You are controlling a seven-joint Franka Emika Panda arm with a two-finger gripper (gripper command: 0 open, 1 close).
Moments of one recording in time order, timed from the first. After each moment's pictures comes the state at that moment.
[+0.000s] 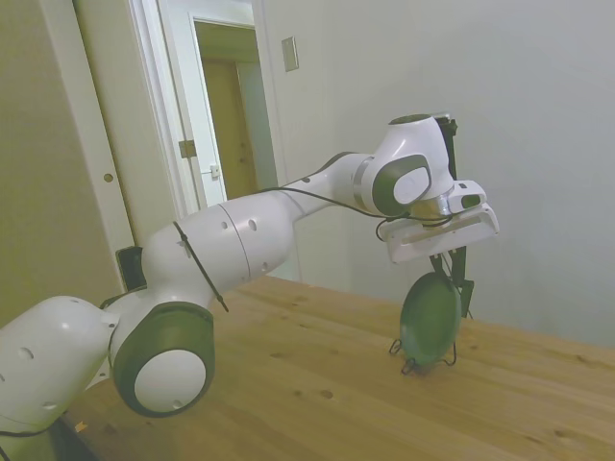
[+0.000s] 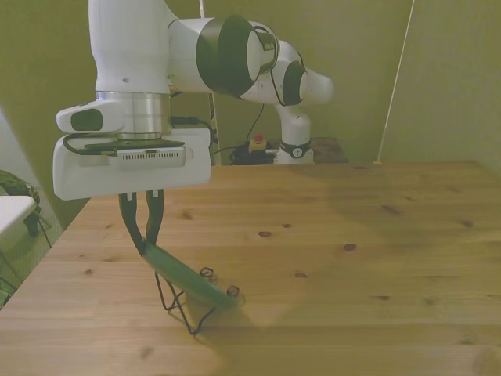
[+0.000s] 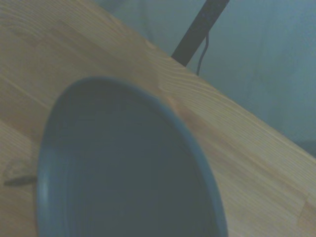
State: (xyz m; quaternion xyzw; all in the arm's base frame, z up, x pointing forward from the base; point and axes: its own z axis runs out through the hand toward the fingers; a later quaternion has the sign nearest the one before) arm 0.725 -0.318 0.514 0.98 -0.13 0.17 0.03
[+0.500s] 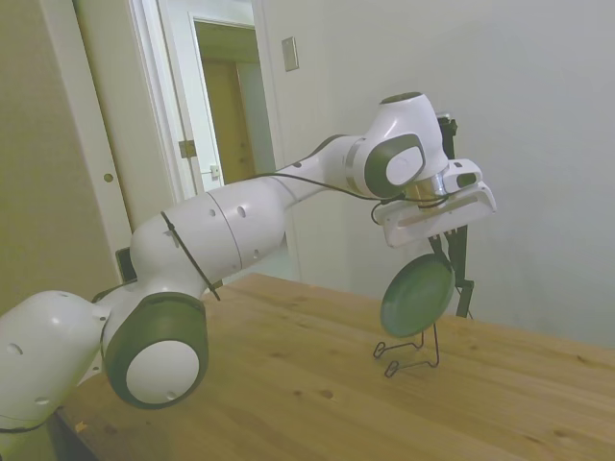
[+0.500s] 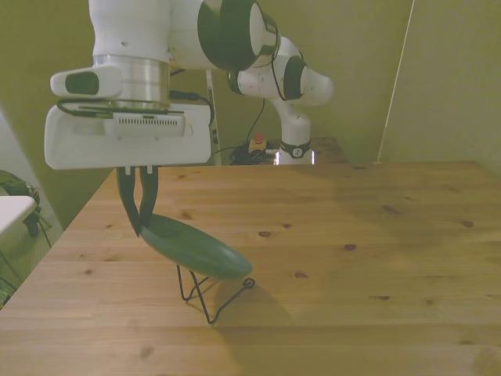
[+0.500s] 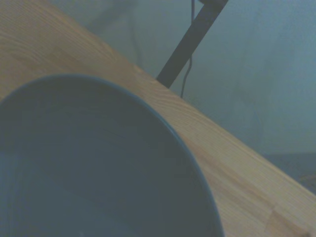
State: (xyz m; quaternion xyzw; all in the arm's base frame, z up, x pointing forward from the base) arm 0.715 -0.311 0.563 0.97 -0.12 0.20 0.04
